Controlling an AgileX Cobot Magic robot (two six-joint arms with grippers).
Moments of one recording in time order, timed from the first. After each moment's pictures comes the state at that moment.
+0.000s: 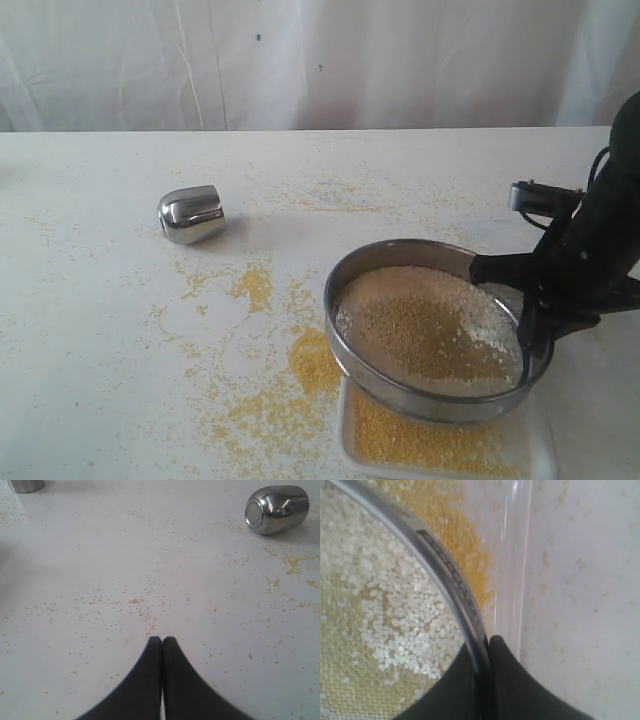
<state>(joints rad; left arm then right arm) 0.17 0.00 0.02 -0.06 0.45 0.01 0.12 1.68 -1.01 0.22 0.91 0.09</state>
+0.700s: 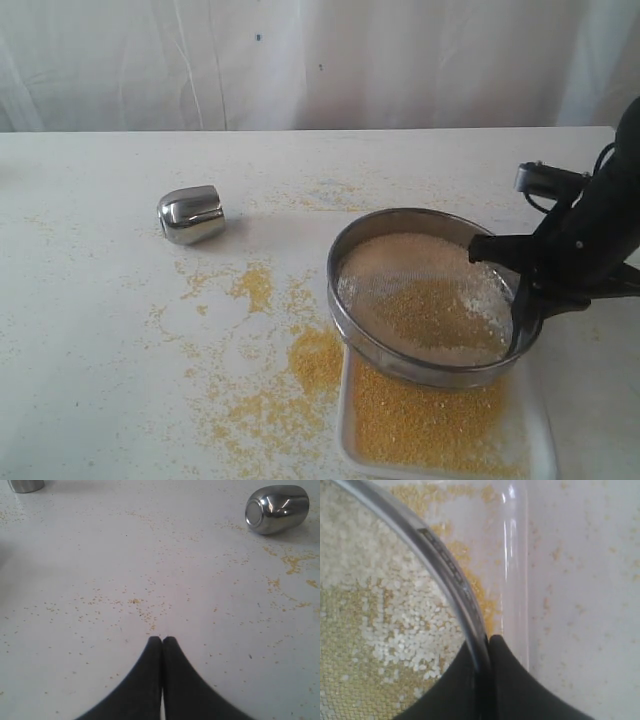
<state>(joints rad) 0.17 0.00 0.02 -0.06 0.45 0.01 0.12 1.68 -1.00 0.24 0.83 0.10</state>
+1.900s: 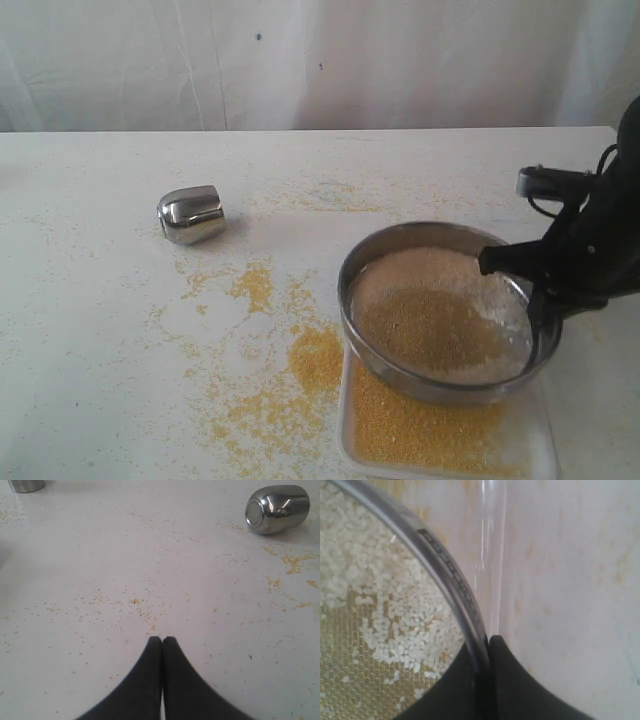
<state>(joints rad) 0.17 0.00 0.02 -0.06 0.44 0.01 0.12 1.66 -1.00 0.14 0.80 0.09</state>
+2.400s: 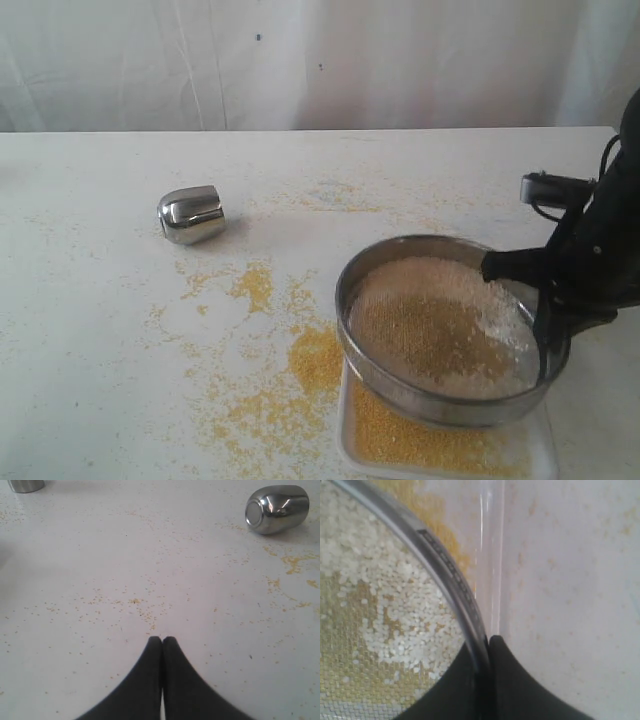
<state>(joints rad) 0.17 0.00 0.02 -0.06 0.44 0.01 0.12 1.65 -1.01 0.15 0.96 0.12</state>
